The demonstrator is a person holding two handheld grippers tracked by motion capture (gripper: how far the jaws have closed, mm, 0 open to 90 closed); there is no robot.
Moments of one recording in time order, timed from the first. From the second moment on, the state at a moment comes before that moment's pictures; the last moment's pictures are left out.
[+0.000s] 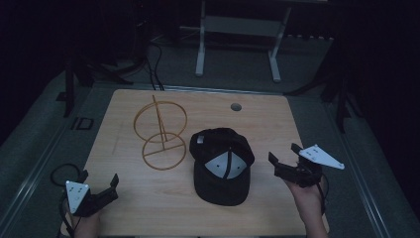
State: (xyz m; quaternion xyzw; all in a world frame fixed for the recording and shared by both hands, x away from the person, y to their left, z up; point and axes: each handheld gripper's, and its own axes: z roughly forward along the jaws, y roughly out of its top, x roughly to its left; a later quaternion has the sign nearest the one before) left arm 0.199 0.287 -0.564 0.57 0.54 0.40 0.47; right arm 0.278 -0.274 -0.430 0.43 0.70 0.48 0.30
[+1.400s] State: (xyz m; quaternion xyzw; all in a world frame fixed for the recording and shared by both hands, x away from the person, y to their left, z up) left arm 0.192 0.256 -0.552 0.66 0.48 0.33 0.48; right arm 0.358 -0.179 -0.479 0.44 0.80 0.30 0.28
